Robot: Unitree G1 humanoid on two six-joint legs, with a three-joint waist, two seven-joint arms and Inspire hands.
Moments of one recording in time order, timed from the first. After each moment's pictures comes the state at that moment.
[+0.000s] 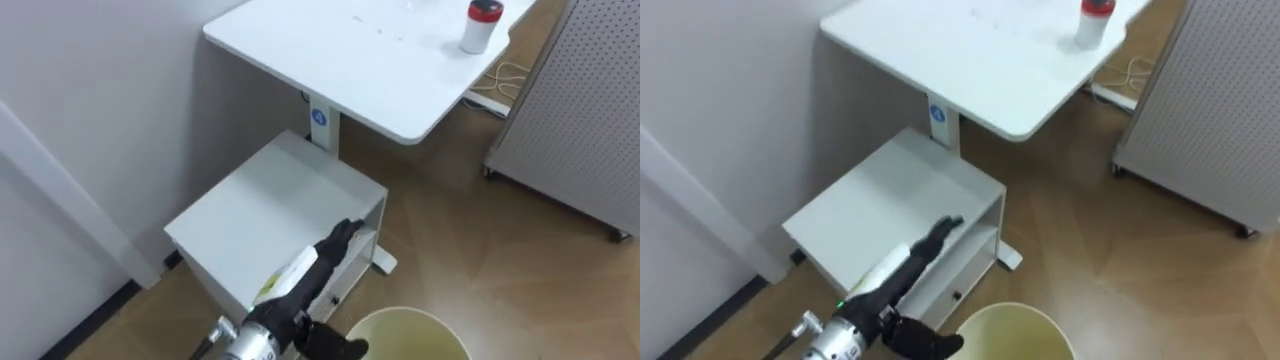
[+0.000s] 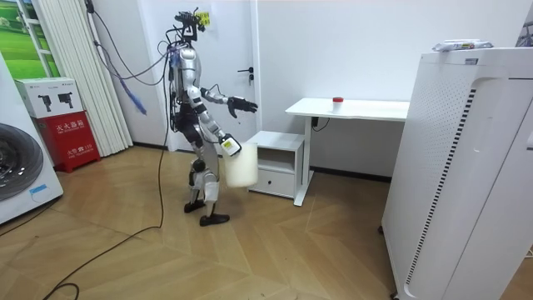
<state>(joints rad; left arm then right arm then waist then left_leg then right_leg) -0.10 0.24 -0.40 0.32 0.36 -0.31 0.05 -0.07 -0.30 0.16 1.06 0.47 -0.20 0.06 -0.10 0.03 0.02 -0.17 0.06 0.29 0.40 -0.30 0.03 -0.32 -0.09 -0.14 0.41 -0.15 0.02</state>
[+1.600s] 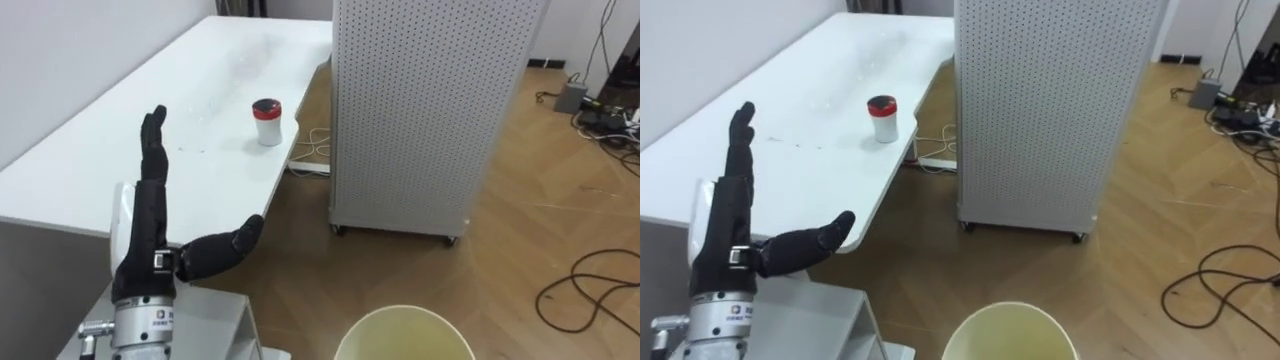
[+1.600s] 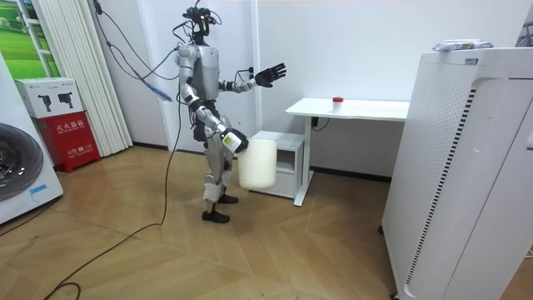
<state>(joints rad) 0.01 0.24 -0.09 0.04 0.25 -0.36 0.43 0.08 -0.27 0.09 0.75 0.31 -0.17 0.00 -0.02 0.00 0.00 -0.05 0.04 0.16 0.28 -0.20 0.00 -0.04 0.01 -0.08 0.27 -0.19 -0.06</state>
